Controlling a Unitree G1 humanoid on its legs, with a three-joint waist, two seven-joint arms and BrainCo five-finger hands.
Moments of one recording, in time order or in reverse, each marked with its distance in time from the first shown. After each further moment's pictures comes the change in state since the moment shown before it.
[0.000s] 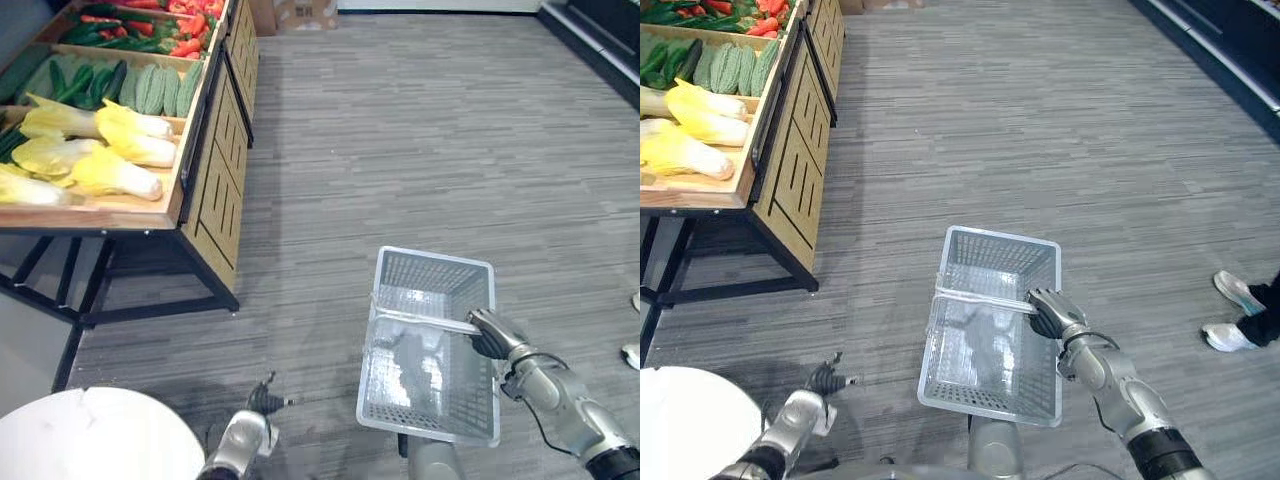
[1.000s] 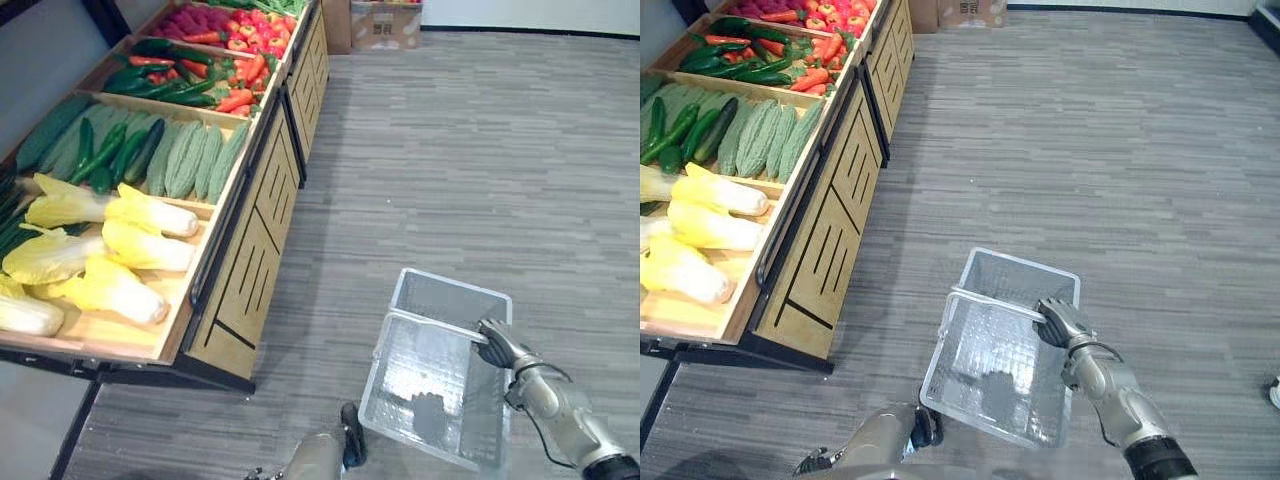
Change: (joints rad) left arm 0.280 -0.067 0.160 0.170 0.115 0.020 -0.032; right arm 0.010 0.042 0.002 0.083 -0.001 0.032 -0.031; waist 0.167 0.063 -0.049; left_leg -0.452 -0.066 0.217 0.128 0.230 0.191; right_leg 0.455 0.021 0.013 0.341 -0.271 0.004
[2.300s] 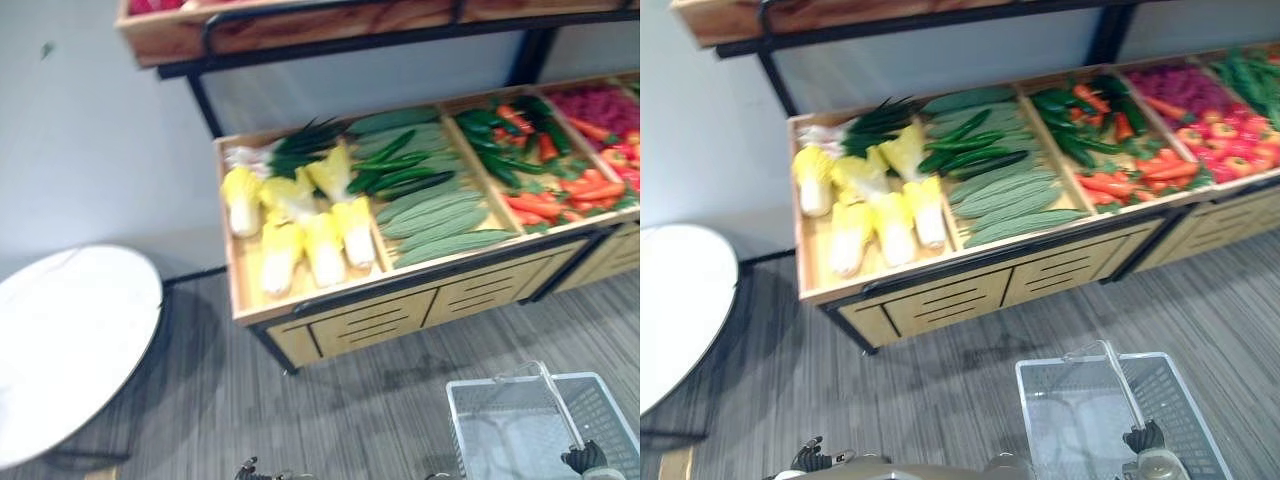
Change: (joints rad) left arm -0.029 -0.032 0.091 -0.037 -0.042 0.019 0.028; right arm 0.024 0.152 -0.607 0.821 0.169 0.108 -0.032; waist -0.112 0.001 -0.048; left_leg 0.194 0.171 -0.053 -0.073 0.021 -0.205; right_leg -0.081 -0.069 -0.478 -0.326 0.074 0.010
